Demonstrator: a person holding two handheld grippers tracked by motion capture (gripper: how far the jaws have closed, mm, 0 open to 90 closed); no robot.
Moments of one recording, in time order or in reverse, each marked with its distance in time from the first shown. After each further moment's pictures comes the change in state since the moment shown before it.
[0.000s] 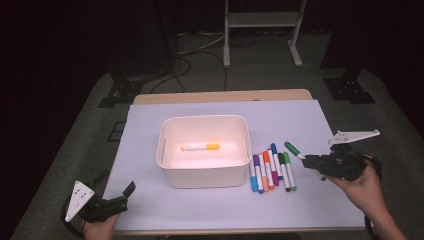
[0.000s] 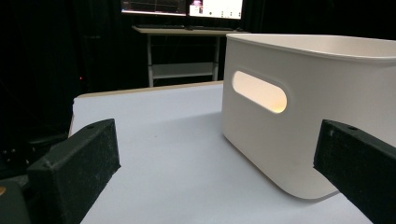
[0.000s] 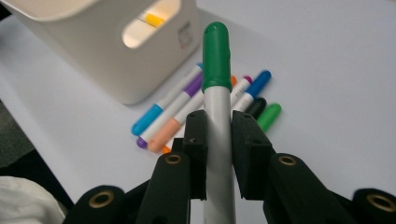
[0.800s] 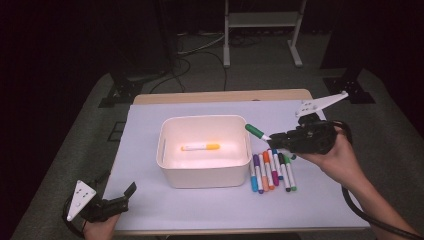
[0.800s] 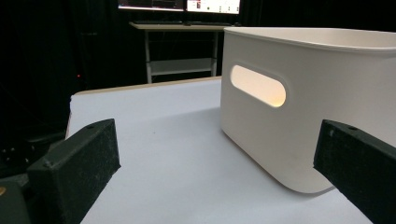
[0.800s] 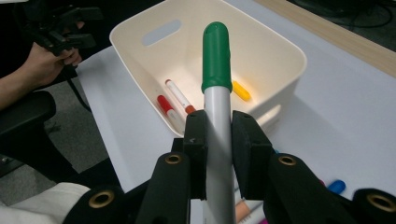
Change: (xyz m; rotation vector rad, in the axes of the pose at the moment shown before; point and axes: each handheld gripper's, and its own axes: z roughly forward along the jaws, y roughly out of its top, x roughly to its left) left arm 0.000 -0.001 0.002 0.023 -0.010 0.012; right arm 0.066 0.104 0.001 -0.015 0.215 -0.194
